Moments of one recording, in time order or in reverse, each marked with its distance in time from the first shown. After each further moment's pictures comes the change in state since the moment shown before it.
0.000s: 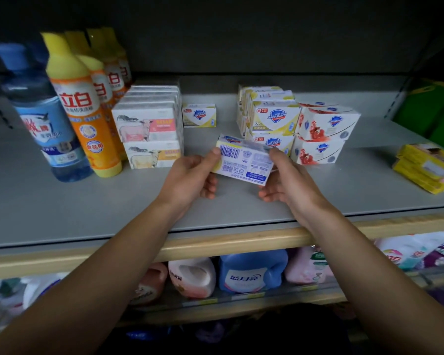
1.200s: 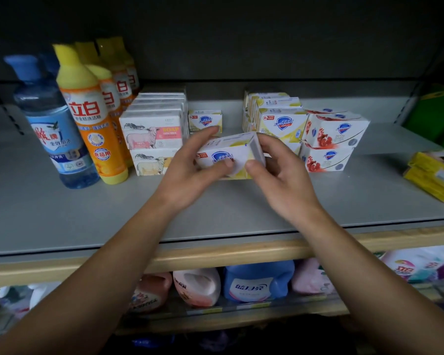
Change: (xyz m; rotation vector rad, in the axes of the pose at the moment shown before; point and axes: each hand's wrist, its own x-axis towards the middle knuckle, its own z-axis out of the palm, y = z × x) left_hand -0.007 0.026 -0.014 0.153 -0.093 0.372; right_hand -0.003 -0.017 0.026 -0.024 -0.084 -0.608
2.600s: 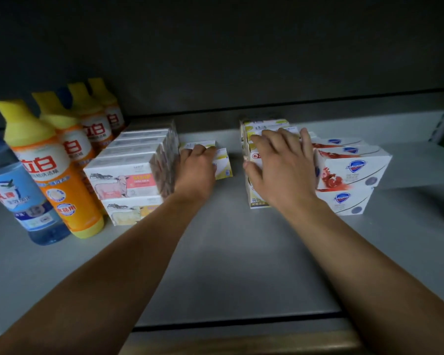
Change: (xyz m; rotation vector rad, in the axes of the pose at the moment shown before) left_hand 0.161 -0.075 0.030 1.299 0.087 0.006; right_hand 0.116 0.068 -0.043 -1.252 0.054 -0.141
